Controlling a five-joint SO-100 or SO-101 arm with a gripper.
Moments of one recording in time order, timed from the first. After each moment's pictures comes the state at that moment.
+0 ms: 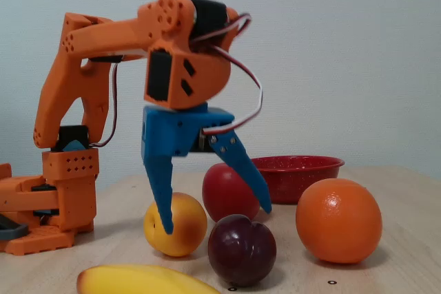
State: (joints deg) arm 41.1 60.6 54.4 104.3 -51.5
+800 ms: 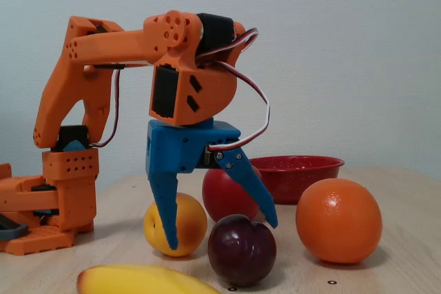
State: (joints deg) arm 41.3 56.4 51.9 102.4 -51.6
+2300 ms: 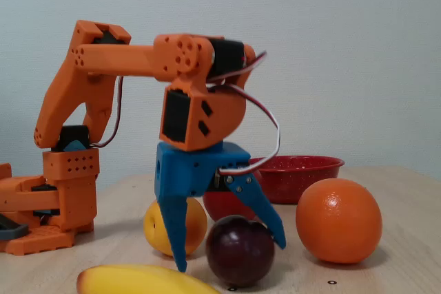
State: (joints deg) arm 40.3 52.1 51.9 97.9 -51.5
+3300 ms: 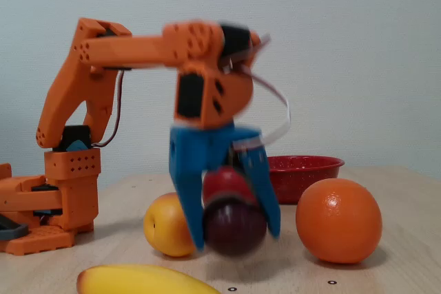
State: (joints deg) arm 37.2 58.4 52.5 97.8 -49.7
